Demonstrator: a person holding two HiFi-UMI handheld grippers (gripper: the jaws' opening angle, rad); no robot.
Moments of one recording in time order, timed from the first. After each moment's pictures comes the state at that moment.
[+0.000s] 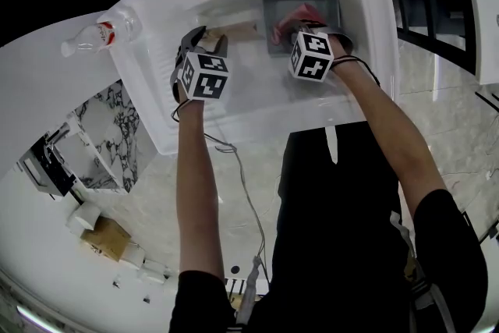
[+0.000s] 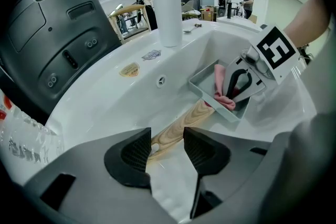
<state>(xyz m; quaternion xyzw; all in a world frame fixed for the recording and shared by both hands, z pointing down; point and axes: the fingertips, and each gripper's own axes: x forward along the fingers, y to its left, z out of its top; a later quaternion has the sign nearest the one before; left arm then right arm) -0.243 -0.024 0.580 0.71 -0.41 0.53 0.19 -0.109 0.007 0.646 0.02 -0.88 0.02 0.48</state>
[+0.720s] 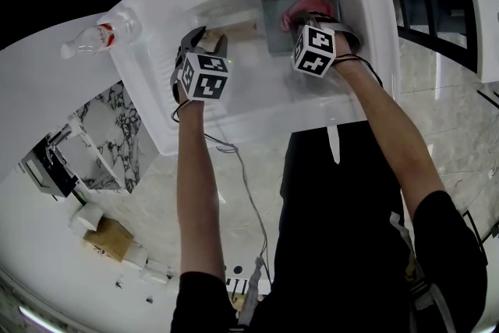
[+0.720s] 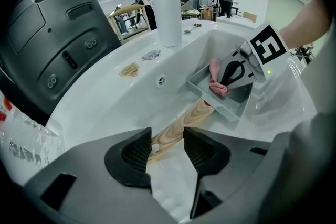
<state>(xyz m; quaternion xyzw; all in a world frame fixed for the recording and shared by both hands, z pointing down) -0.242 -0.025 0.580 0.71 -0.41 0.53 0.19 -0.081 -0.028 0.652 0.11 -0.85 0.00 0.52</state>
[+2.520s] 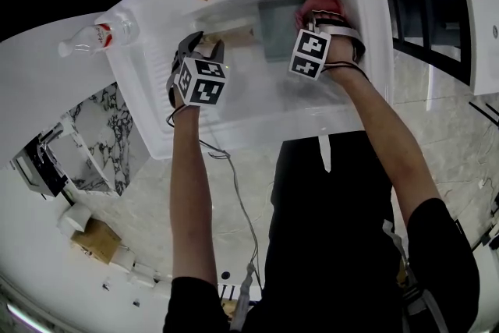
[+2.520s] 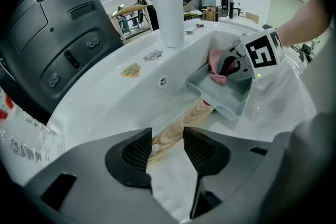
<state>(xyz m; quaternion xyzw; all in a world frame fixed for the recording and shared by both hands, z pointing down) -0.242 -0.026 0.580 0.71 -0.42 0.53 0.19 -0.034 -0.061 0.662 0.12 -0.75 -0.10 0.65</state>
